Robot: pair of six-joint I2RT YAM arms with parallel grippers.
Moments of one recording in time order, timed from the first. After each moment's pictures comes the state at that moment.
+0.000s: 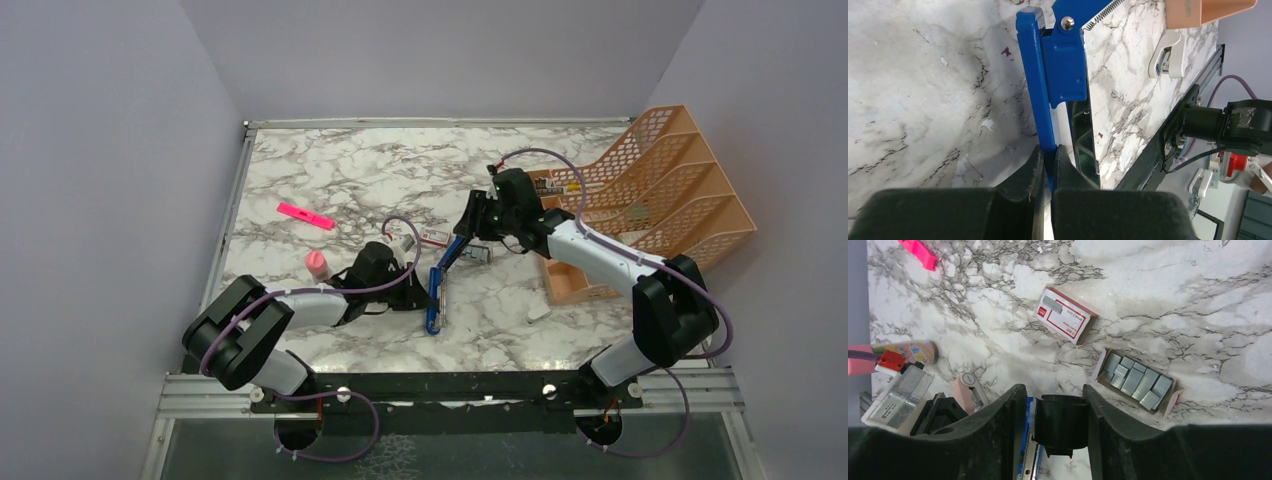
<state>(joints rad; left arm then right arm) -0.68 1.44 0.43 0.36 0.41 -0.74 0.57 1.53 1.02 -0.17 -0.13 0.56</state>
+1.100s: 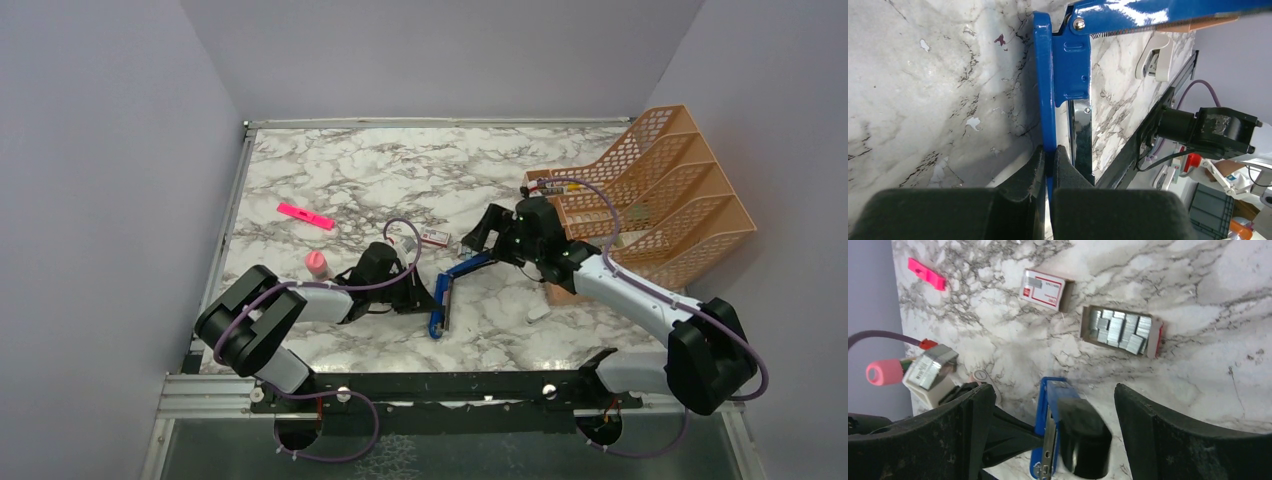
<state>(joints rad) -0.67 1.52 0.44 0.41 0.47 -0.89 0.57 1.29 0.78 -0.10 -0.03 0.78</state>
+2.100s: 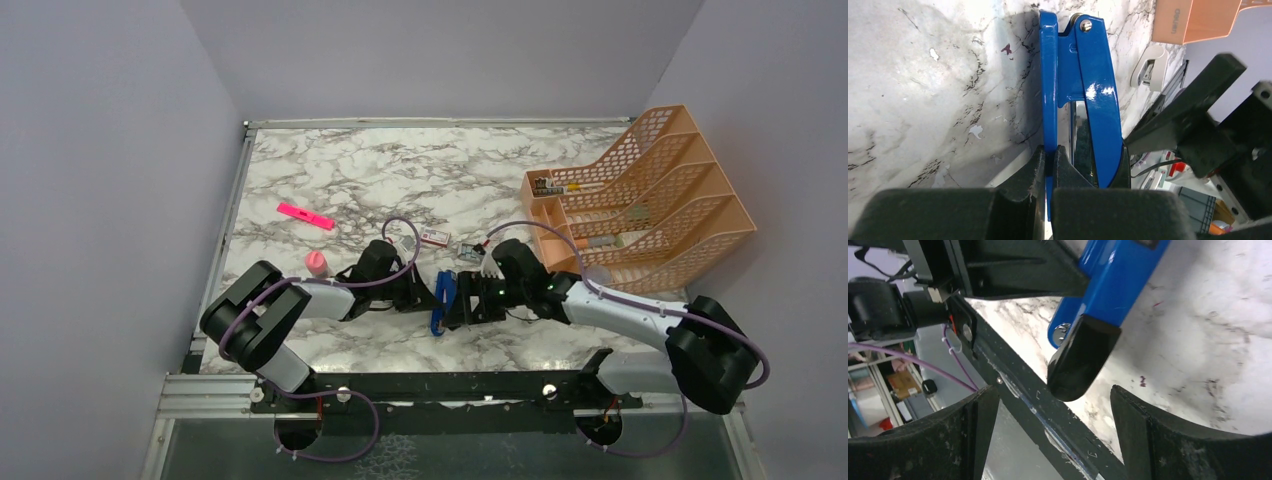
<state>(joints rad) -0.66 1.55 0.45 0.43 0.49 -0.94 0.75 1.25 0.57 -0.11 -0.44 0.72</state>
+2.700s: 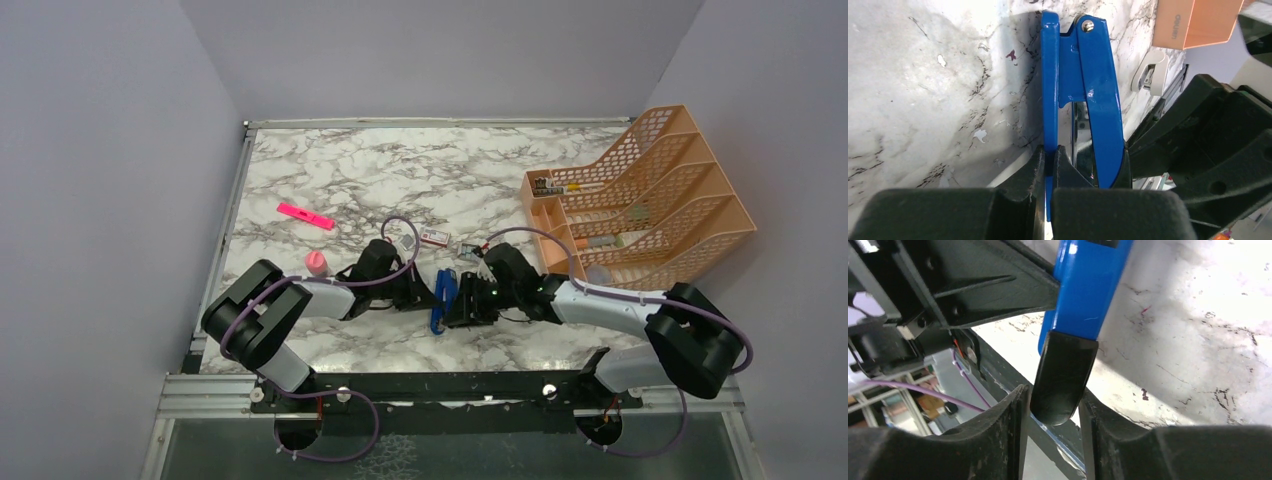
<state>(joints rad) -0.66 1.56 0.45 0.44 0.48 -0.95 0.82 1.34 0.55 -0.01 -0.40 0.88</state>
